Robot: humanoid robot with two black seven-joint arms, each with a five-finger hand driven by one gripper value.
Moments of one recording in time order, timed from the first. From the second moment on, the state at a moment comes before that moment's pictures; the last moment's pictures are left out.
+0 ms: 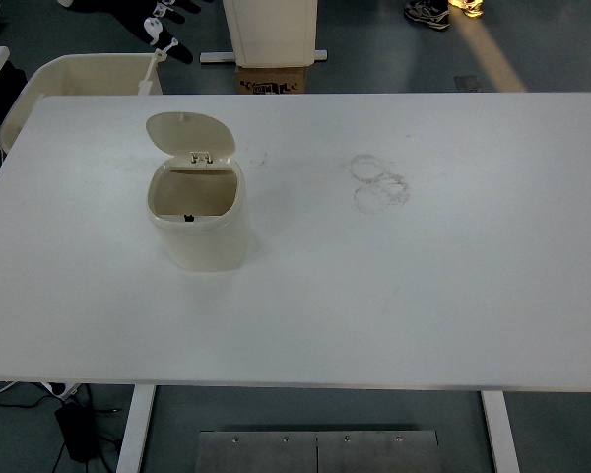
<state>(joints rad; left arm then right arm) -1.73 0.61 0.05 -0.86 0.24 -0.61 0.23 0.01 0.00 0.32 0.22 -0.22 0.03 0.43</state>
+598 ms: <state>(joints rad) -1.57 0.54 -0.07 -0.54 -0.12 -0.43 0.14 0.01 0.00 0.32 0.22 -0.22 0.03 0.43</state>
